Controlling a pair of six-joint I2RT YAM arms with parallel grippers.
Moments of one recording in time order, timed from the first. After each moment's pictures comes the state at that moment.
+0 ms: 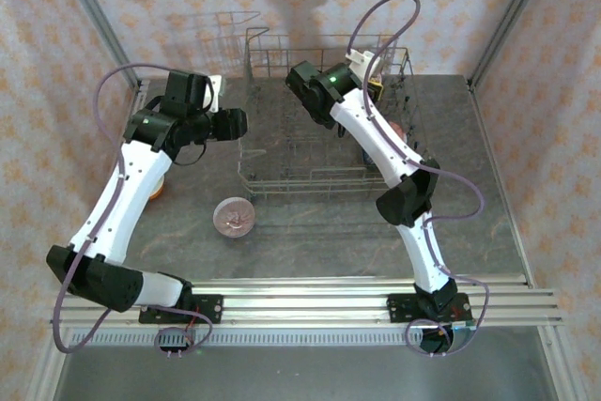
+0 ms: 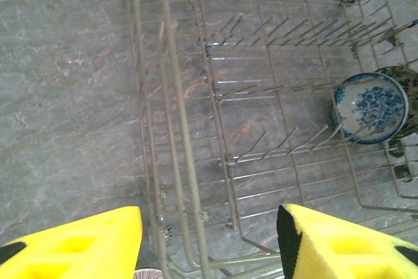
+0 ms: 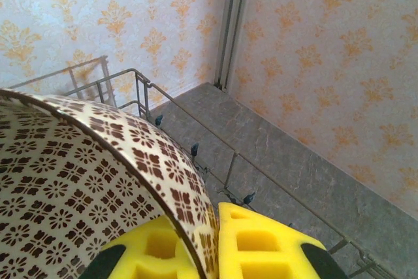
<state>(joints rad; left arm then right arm) -0.24 1.38 1.54 -0.96 0.12 -0.33 0.68 2.22 2.54 -1.71 1.24 1.28</state>
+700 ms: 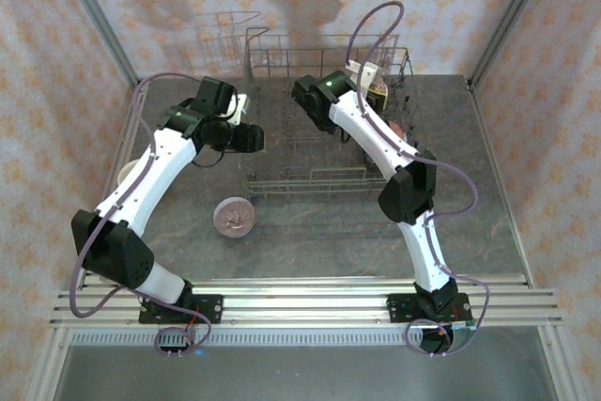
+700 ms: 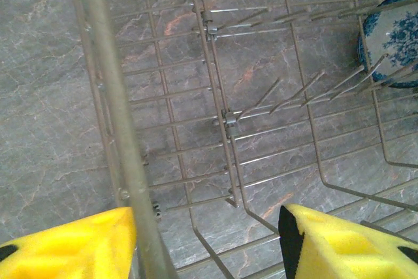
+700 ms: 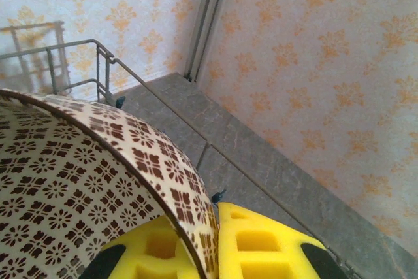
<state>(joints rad) -0.29 1.52 1.48 -0.96 0.19 -0.30 0.64 2.22 2.35 -1.71 1.27 1.30</state>
